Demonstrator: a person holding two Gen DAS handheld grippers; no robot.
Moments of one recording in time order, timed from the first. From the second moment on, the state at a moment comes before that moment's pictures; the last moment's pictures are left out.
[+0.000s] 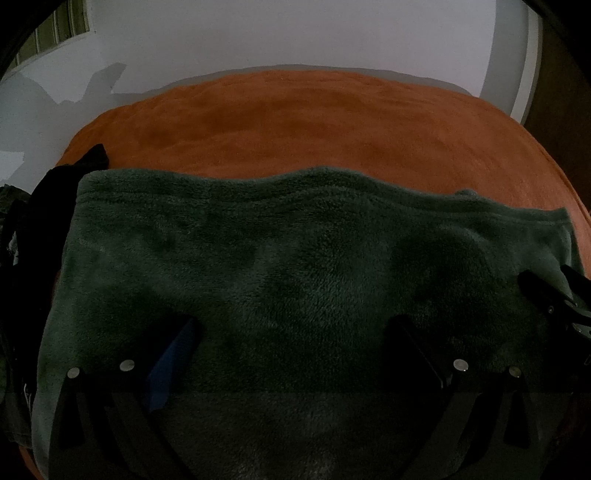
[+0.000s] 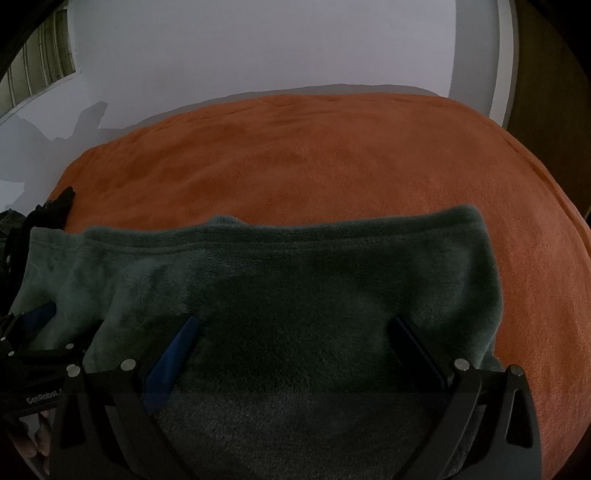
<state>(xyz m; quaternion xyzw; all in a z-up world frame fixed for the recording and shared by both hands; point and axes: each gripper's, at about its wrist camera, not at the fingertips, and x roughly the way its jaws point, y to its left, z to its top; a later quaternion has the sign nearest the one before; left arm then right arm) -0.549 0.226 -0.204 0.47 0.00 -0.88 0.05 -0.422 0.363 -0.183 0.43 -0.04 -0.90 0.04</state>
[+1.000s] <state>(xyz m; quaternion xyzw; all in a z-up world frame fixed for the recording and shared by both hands) -0.537 0.200 -0.181 0.47 -0.03 -0.88 0.02 -0.401 0.396 -0.172 0.39 -0.02 -0.92 0.03</state>
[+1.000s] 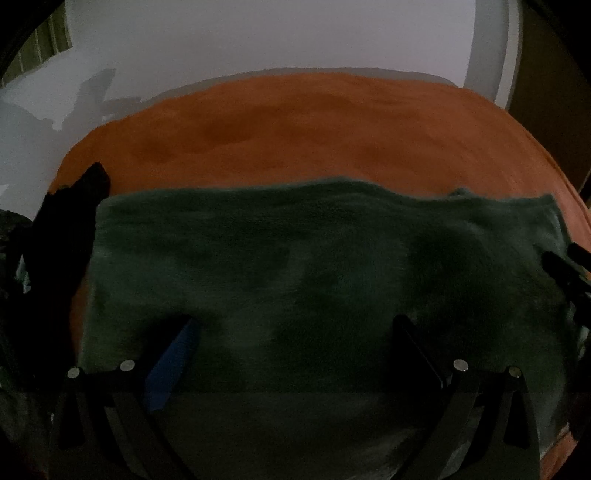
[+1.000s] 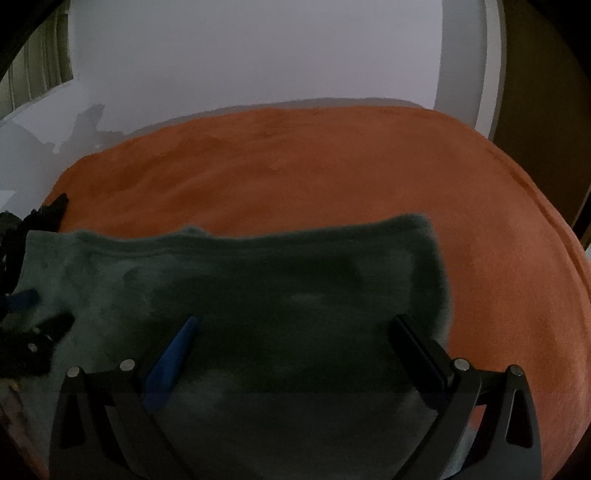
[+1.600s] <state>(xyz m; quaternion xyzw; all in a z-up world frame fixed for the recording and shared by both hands) -0.524 0.172 -0.134 0.44 -0.05 -0.89 0.04 -0.399 0.461 -0.156 0.42 -0.11 -0.90 0.04</state>
